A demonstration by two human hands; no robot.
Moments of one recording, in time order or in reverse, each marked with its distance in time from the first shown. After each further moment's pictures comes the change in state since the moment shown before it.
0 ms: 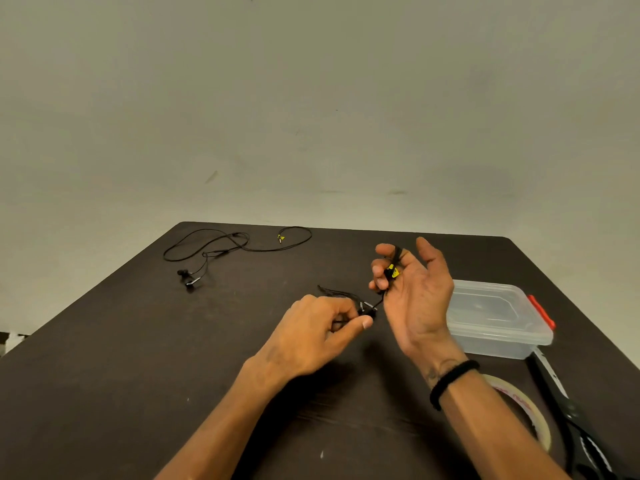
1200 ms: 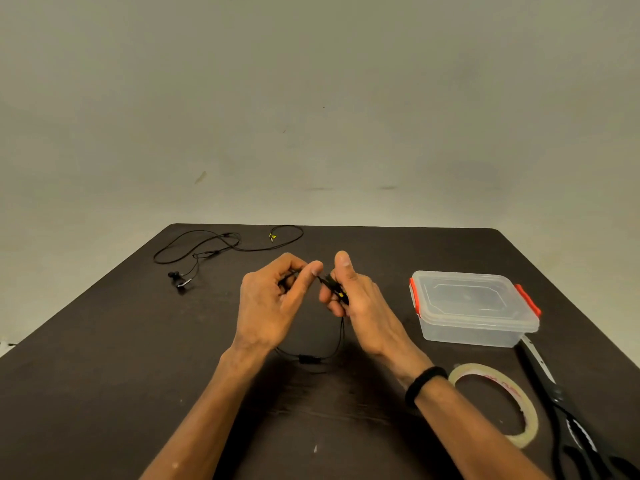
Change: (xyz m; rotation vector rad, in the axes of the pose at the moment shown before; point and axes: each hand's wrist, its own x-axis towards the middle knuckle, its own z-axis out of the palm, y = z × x) left_hand 0.003 -0.011 -0.024 -0.248 0.533 -0.016; right_hand -0.023 0.017 0.016 -0.941 -0.270 -0.047
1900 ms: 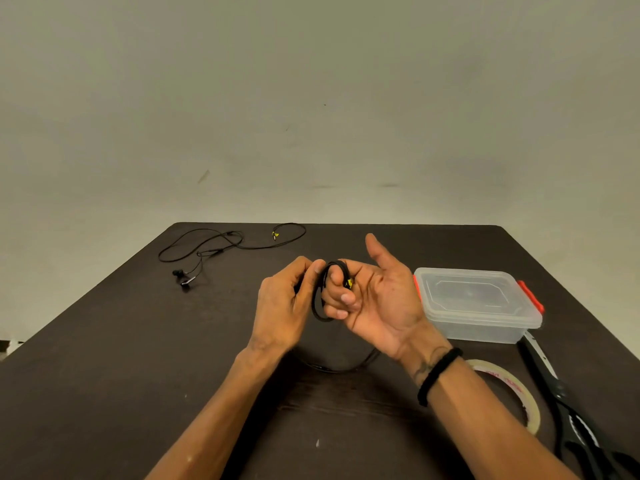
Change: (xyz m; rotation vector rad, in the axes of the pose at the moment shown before) left_hand -0.007 -0.008 0.016 -0.003 -0.057 -0.027; right_hand 0.011 -0.005 -0.013 1.124 -0.378 0.221
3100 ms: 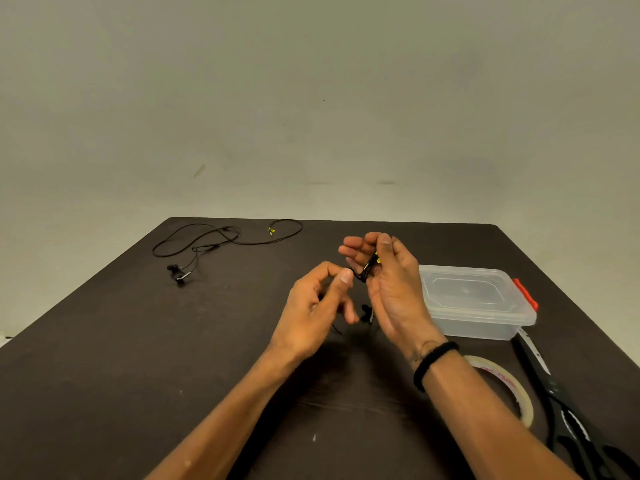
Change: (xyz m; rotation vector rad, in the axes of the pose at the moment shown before) left_hand -0.013 0.029 0.021 -0.373 -0.244 -0.167; right_hand 0.010 -0.001 -0.016 -0.265 0.495 -0.528
